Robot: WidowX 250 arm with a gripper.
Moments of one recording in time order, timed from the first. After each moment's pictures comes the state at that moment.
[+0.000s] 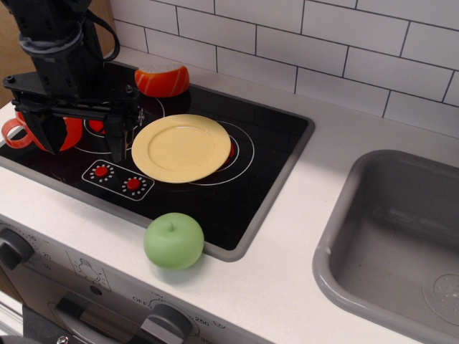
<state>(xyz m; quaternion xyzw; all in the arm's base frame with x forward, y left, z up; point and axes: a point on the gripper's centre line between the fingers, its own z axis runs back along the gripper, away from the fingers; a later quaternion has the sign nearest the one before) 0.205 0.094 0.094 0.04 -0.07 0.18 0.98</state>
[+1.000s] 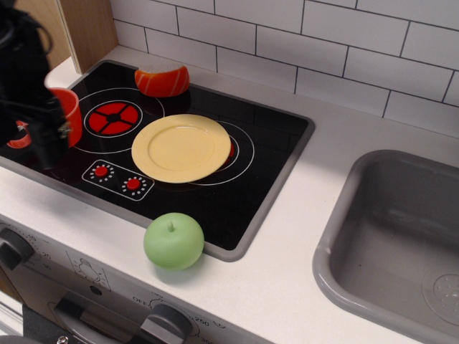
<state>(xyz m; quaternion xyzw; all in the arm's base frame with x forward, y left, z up) 0.179 0.149 0.088 0.04 -0.04 0.04 1.00</state>
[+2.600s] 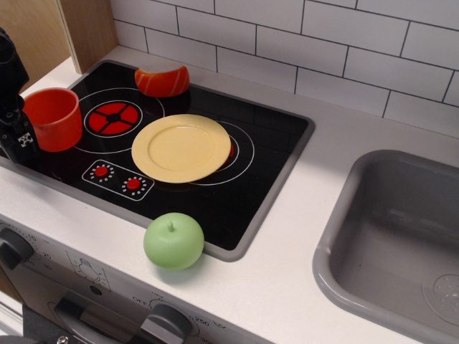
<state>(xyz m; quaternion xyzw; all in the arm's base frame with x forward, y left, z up) 0.194 0.186 0.065 0.05 -0.06 -0.12 0.99</state>
